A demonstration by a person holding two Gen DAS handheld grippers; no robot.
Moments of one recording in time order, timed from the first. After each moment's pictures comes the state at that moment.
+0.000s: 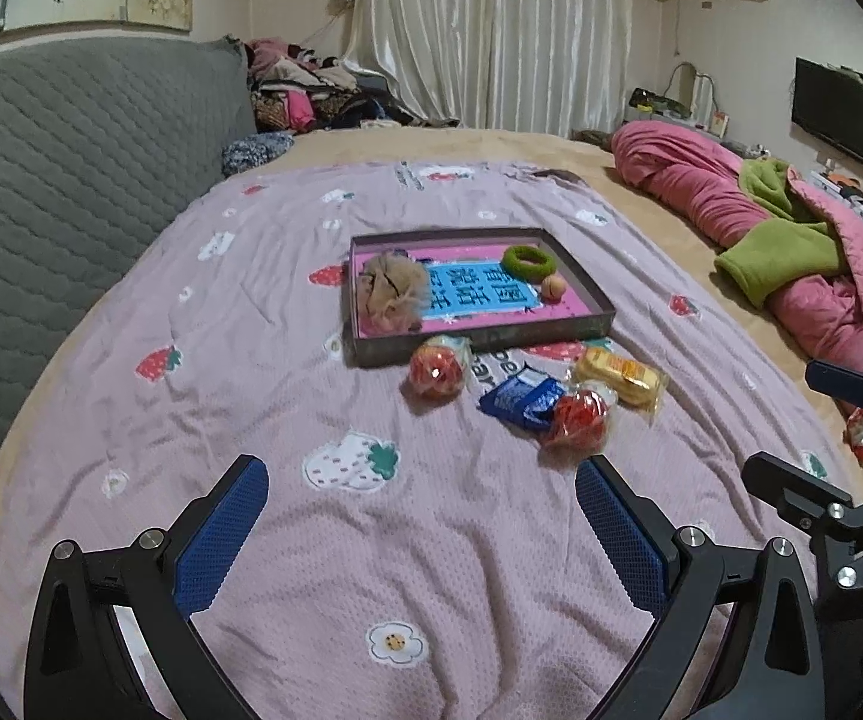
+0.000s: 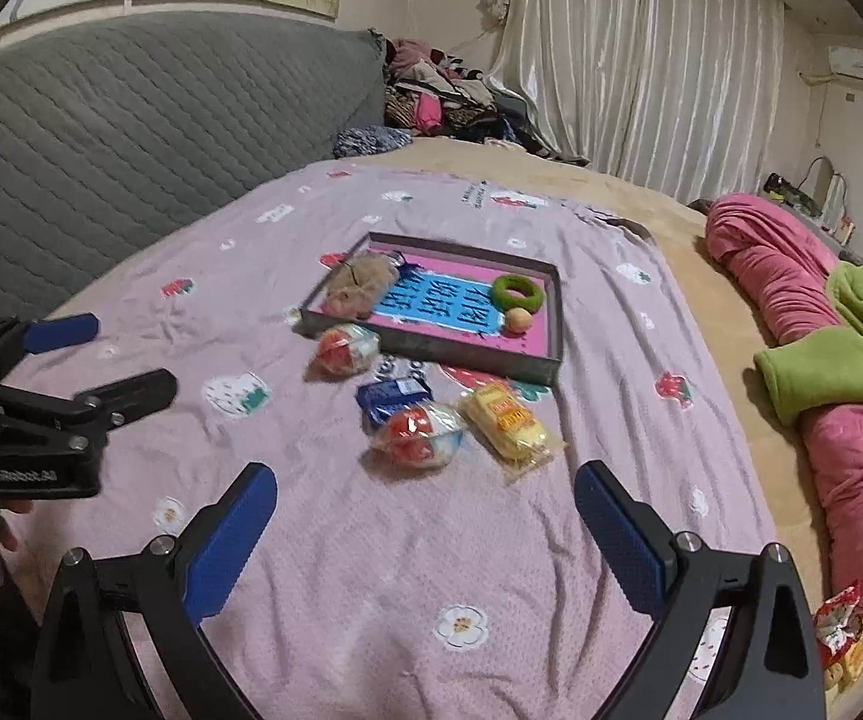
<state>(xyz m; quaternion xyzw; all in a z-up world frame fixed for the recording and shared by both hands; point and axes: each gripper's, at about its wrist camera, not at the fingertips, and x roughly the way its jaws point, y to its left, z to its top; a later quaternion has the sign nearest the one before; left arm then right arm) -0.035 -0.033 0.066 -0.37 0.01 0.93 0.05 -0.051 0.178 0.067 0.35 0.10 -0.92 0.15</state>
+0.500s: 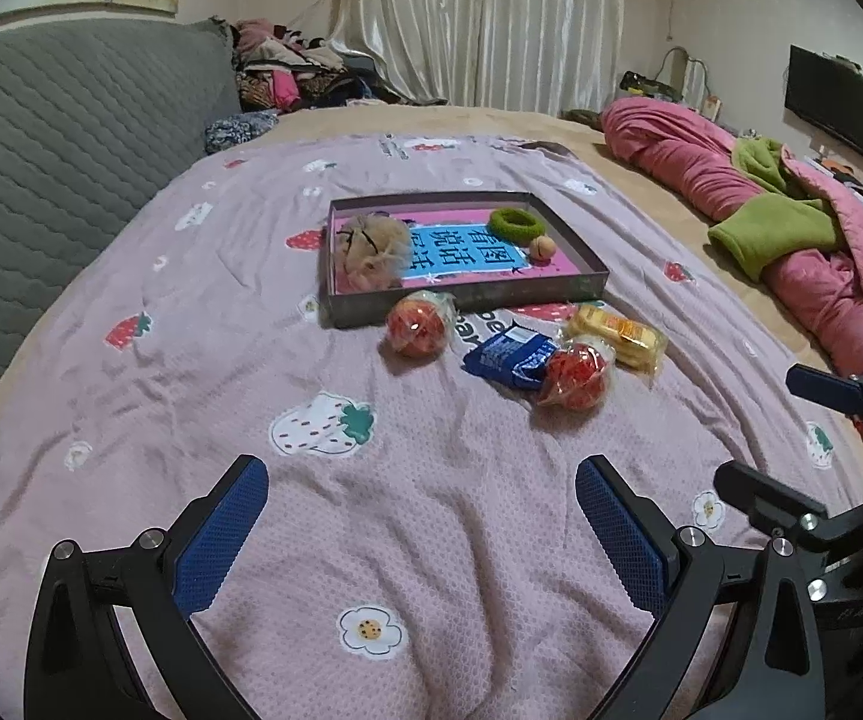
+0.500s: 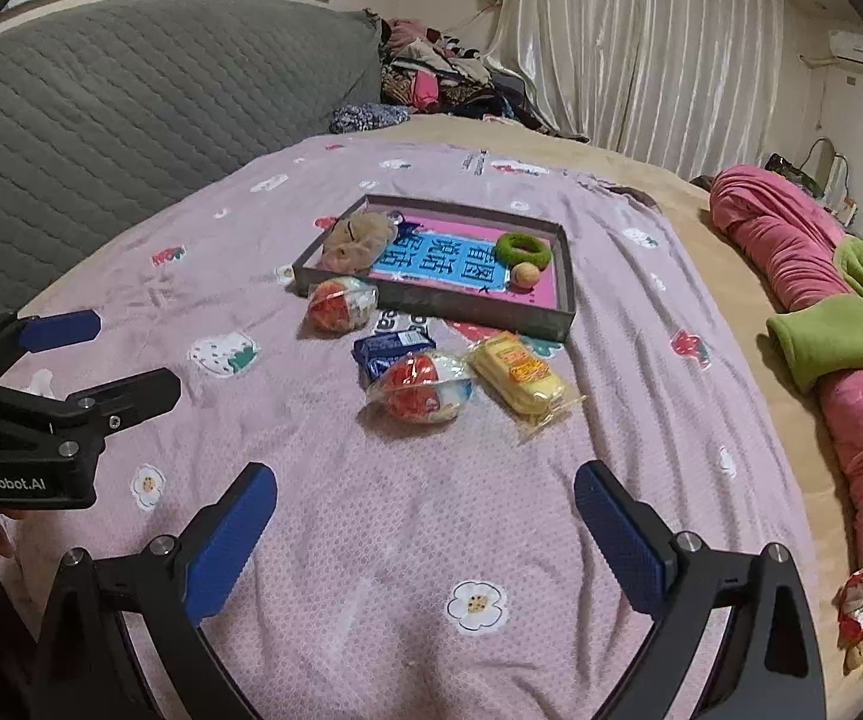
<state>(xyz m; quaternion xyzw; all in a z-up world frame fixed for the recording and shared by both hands) -0.039 -0.025 0.031 -0.38 0.00 0.92 0.06 -0.054 0.178 0.026 0.37 0.09 -0.91 0.15</state>
